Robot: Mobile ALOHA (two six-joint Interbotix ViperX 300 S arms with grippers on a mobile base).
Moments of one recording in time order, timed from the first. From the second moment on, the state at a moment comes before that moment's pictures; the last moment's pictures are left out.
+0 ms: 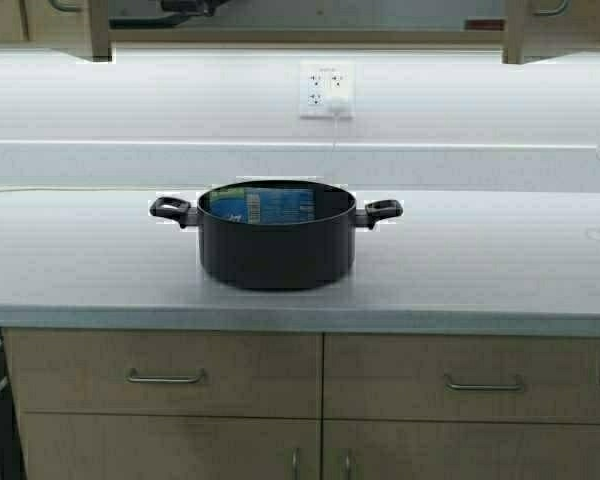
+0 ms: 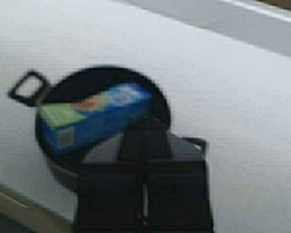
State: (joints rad) left arm -0.39 -0.09 0.58 -0.42 -0.26 0.41; right arm 0.35 -0.20 0.48 0.49 0.12 -0.57
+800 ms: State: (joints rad) left arm -0.68 -0.33 1.24 -0.35 -0.84 -0.36; right arm 0.76 -0.39 0.98 0.64 -0.30 -0.14
